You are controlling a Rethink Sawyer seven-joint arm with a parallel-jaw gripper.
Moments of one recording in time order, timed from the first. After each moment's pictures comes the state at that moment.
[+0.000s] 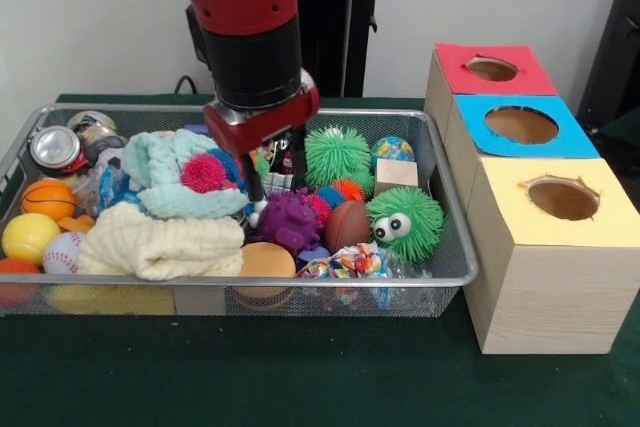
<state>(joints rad) -0.62 -0.56 0.42 1.55 -0.38 0.75 1.03</state>
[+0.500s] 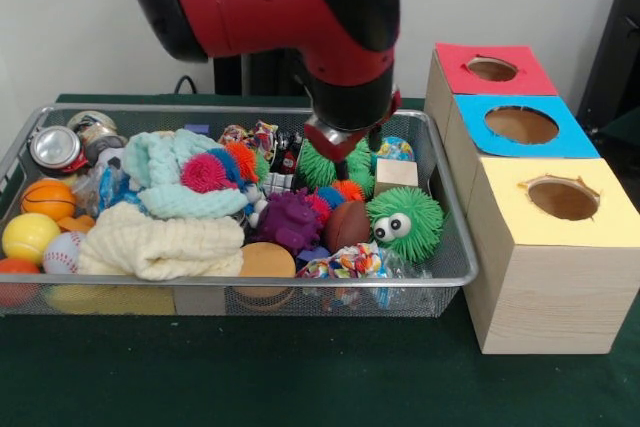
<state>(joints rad) -0.49 -0.44 0.42 1.52 -0.35 1.03 1.03</state>
